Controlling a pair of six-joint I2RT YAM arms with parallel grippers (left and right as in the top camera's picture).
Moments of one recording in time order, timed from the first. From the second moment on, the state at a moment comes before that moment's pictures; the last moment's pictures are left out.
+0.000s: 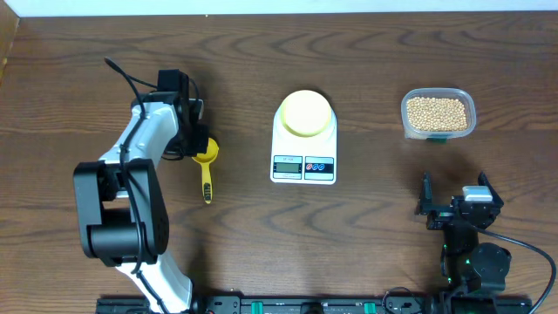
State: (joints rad) left arm 0.03 1.91 1.27 -0.82 -0.04 0.09; right arm -0.04 0.01 0.01 -0.07 0.00 -0.08
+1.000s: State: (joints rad) left arm 0.03 1.78 1.27 -0.84 0.10 -0.19; right arm -0.04 0.01 0.01 -0.07 0.00 -0.08
